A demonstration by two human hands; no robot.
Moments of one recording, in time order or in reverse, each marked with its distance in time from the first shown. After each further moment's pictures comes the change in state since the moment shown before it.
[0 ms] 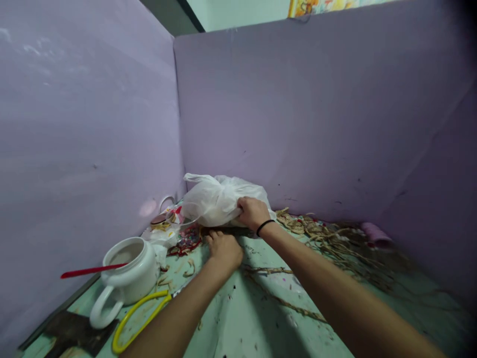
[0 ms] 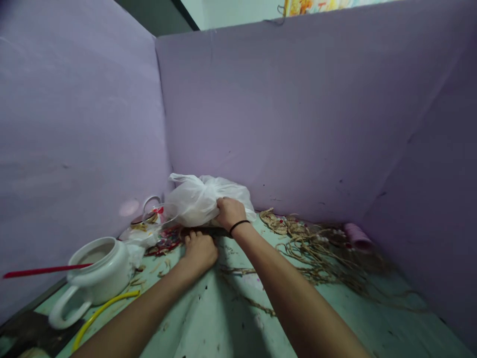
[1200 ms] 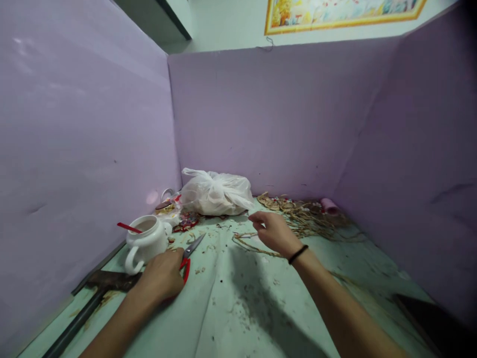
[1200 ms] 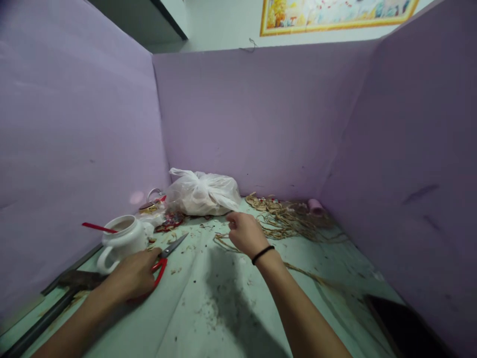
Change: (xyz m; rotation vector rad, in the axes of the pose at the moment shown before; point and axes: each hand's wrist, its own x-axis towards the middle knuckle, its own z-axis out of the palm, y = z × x) left_hand -0.140 -0.120 -0.038 0.048 -0.154 0.117; right_hand -0.157 -0.012 -0.056 0.413 0.021 0.208
